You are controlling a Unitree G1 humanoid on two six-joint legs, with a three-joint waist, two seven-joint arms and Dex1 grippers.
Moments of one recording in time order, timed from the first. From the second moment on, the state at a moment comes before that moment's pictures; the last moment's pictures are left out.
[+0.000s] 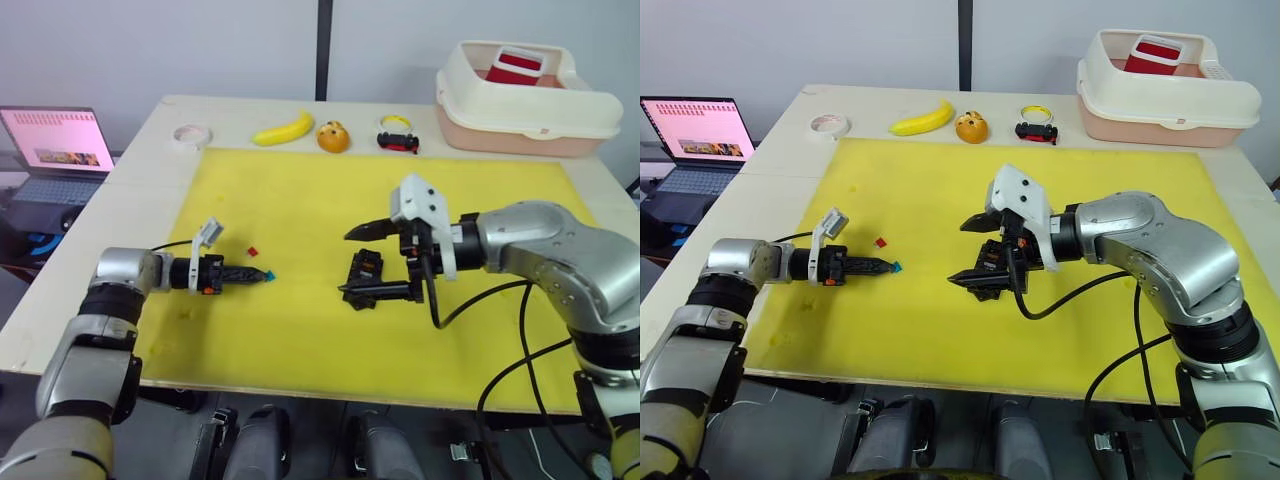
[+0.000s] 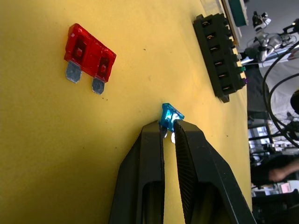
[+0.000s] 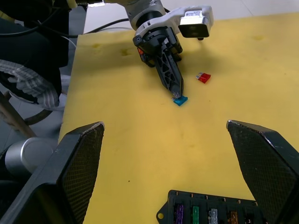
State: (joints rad) left arm -0.78 0.62 -0.12 0.71 -0.42 0.97 -1.39; right arm -0.72 -0.80 0.14 -0.49 0.69 1.00 0.94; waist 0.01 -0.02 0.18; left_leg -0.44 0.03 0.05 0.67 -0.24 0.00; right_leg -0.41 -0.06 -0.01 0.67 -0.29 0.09
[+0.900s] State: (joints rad) left arm -0.65 0.75 0.12 0.30 -0.60 1.22 -1.28; right arm -0.72 -0.80 0.14 -0.49 0.71 1.02 0.92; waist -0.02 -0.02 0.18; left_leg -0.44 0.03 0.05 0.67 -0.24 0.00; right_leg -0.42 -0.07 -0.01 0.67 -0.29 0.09
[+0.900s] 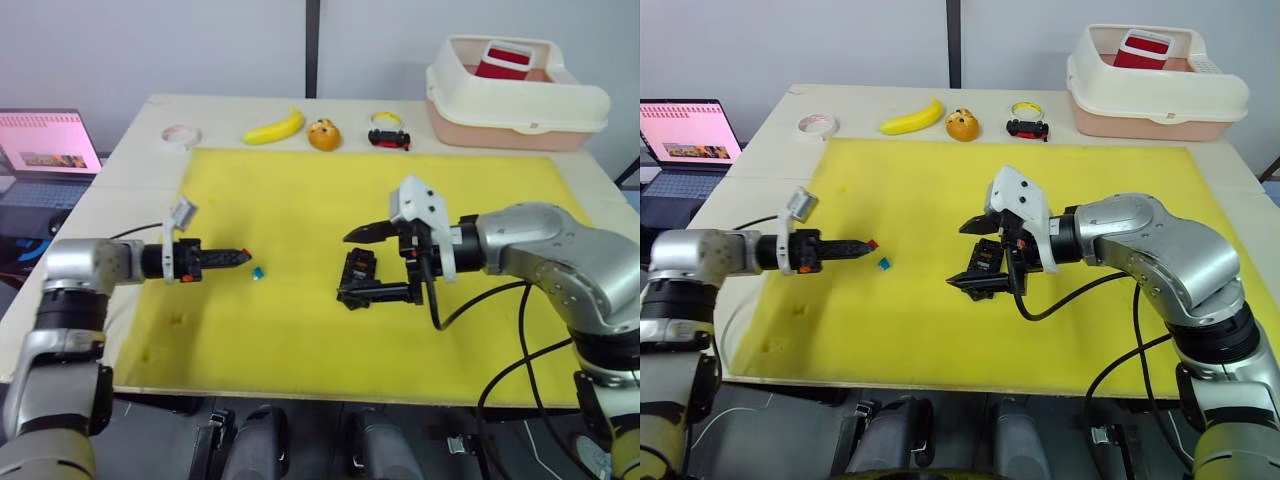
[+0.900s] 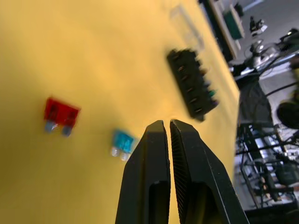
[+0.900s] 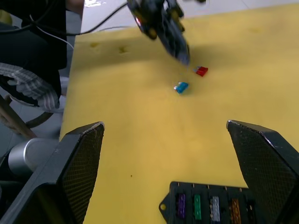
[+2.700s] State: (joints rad) left arm -0.77 0.68 -0.16 0.60 -0.46 1.01 -1.40; right arm -0.67 -0.76 0.14 -0.57 0.77 1.05 0.80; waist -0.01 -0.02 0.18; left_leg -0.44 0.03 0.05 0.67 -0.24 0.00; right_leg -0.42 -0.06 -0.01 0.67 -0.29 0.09
